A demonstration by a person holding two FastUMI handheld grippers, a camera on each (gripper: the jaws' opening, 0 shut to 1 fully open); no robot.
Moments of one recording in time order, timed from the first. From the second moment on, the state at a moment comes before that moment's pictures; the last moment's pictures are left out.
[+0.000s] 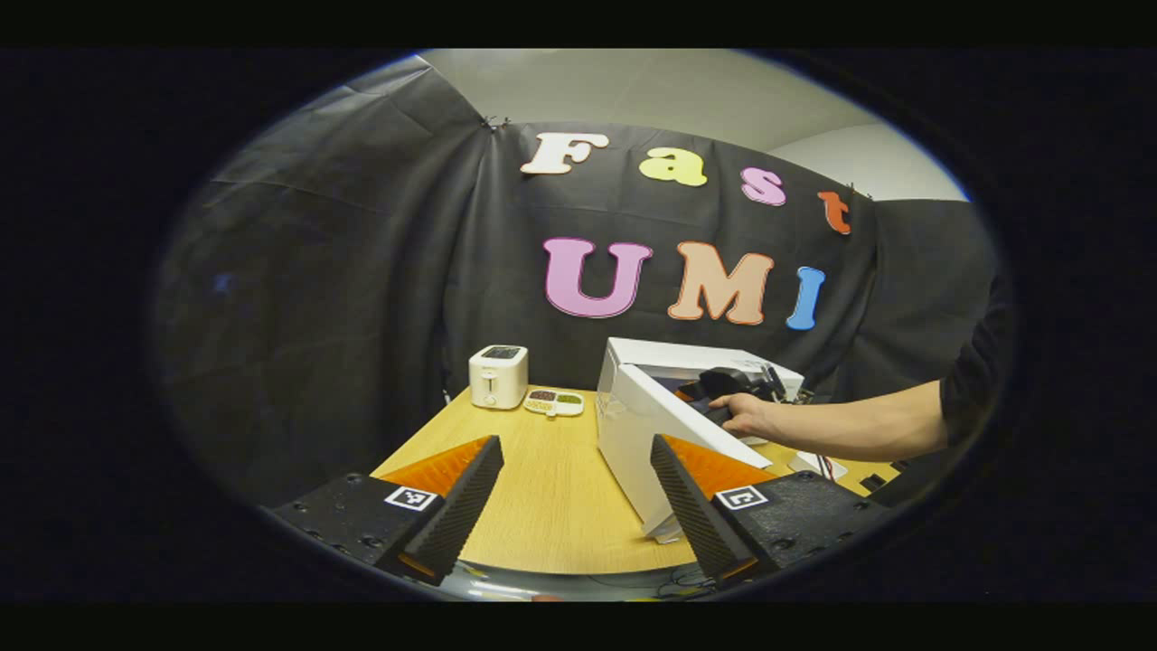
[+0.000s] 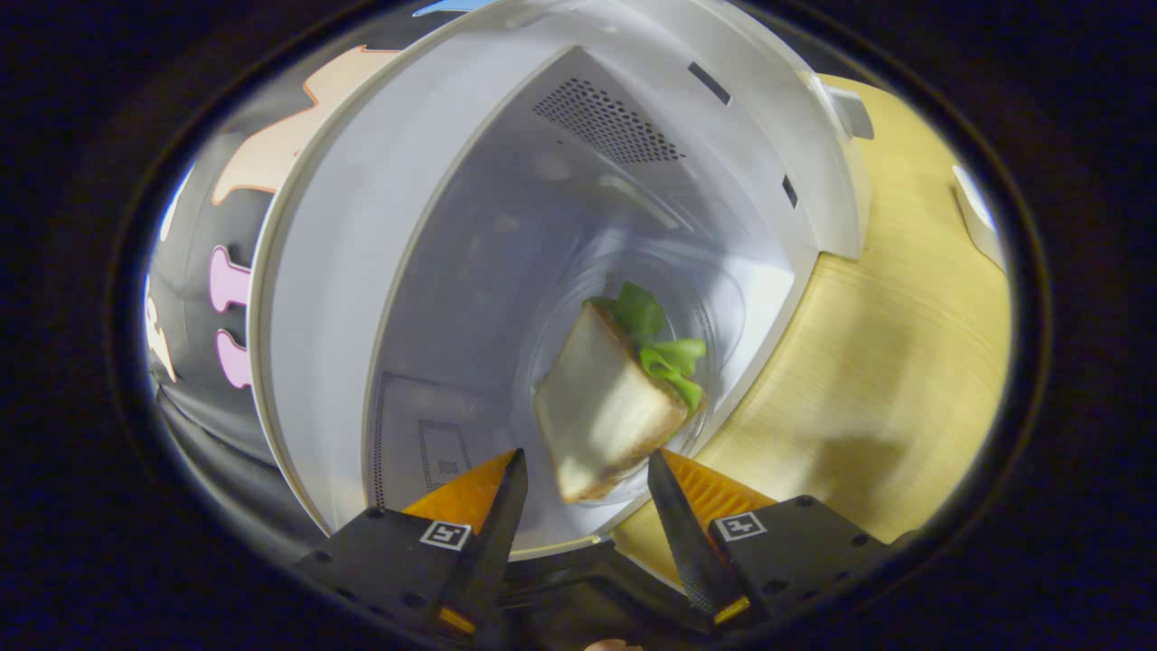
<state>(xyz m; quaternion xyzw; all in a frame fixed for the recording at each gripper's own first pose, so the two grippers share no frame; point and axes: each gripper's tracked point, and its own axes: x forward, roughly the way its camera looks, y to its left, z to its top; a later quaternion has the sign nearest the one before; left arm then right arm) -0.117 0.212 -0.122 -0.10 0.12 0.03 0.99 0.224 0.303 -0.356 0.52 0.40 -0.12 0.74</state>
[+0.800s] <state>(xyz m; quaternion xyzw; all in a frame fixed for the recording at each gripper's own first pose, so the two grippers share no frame) -0.110 0.193 -0.128 -0.08 0.12 -0.01 0.99 0.167 0.224 -0.262 0.35 0.28 -0.03 0.89</state>
